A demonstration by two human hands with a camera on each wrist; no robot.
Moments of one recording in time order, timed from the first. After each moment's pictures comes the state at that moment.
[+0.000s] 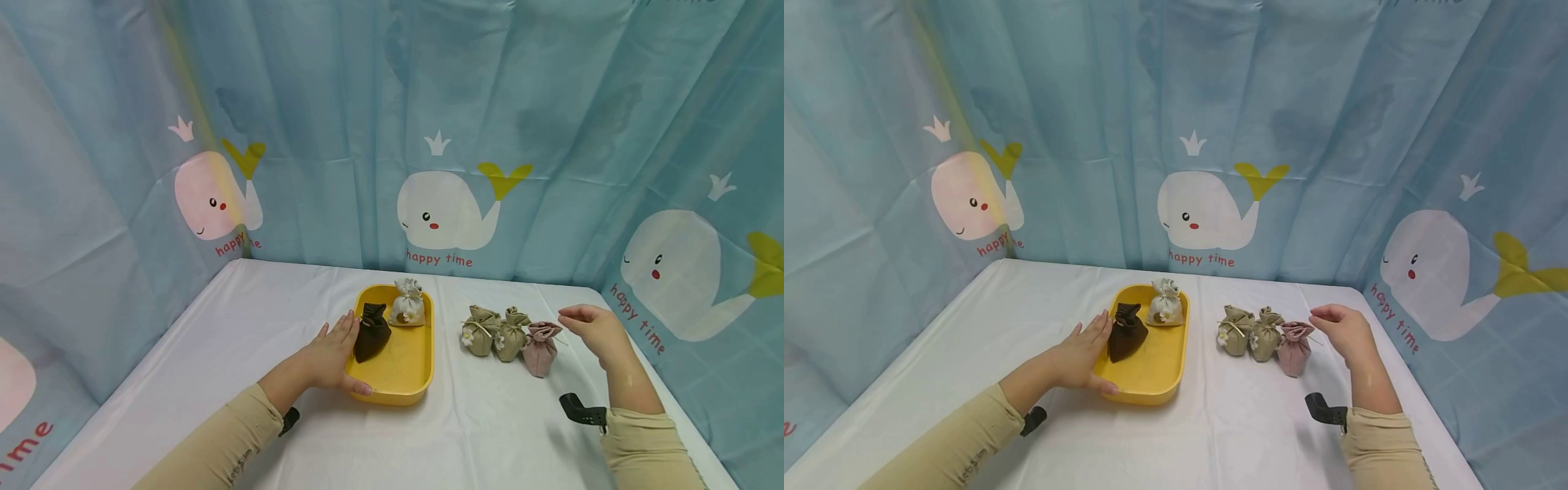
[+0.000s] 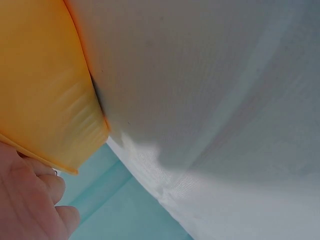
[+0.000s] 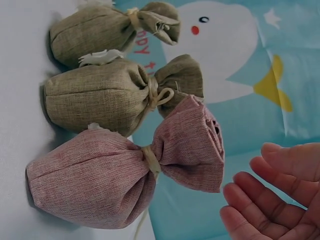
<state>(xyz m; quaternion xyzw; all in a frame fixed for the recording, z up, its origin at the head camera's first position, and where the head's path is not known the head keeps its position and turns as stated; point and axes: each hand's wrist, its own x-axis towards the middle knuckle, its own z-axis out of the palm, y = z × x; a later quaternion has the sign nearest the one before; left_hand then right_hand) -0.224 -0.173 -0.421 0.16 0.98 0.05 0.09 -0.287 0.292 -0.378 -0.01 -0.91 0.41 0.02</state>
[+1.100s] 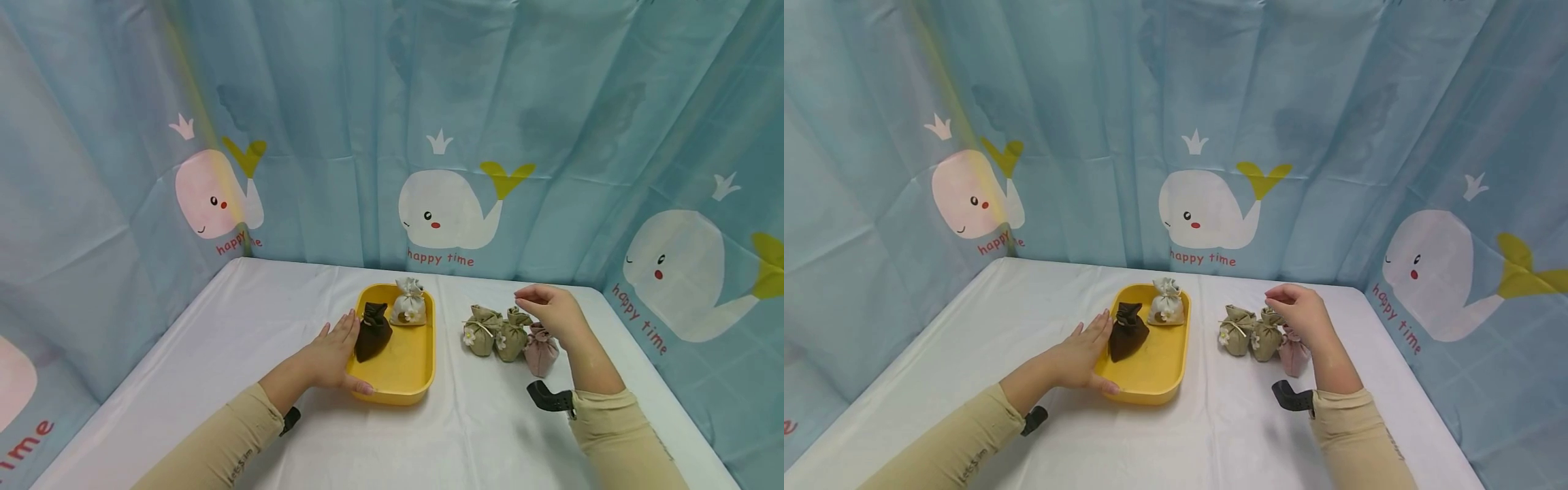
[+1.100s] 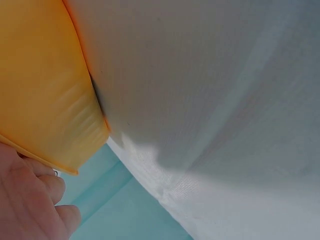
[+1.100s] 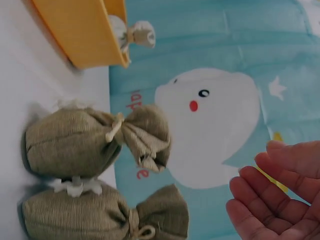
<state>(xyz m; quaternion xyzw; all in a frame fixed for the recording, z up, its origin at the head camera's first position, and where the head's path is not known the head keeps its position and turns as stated) -0.224 -0.173 -0.420 0.16 0.98 0.05 0.09 -0.292 0.224 -0.351 0.10 -0.91 0.40 0.03</state>
